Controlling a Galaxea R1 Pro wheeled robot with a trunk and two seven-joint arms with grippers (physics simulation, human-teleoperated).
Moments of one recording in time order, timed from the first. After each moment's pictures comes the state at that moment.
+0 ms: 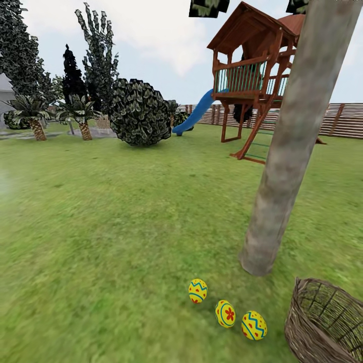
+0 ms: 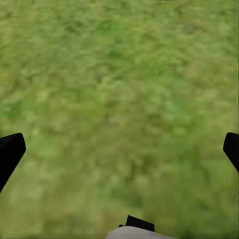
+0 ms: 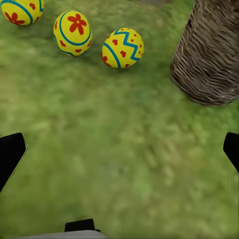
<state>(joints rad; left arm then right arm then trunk) 0.06 0.00 -0.02 -0.02 0.35 -1.04 -0.01 0.04 0.00 0.18 0.01 -0.10 -1.04 -0.31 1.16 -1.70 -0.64</state>
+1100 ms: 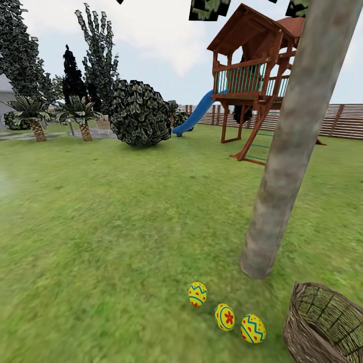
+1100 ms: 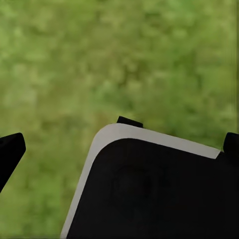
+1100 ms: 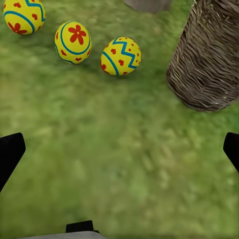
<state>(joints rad) 0.06 0.00 -0.02 -0.09 0.35 -0.54 0.00 0.04 0.00 0.18 0.01 -0.10 -1.04 -0.31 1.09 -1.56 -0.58</state>
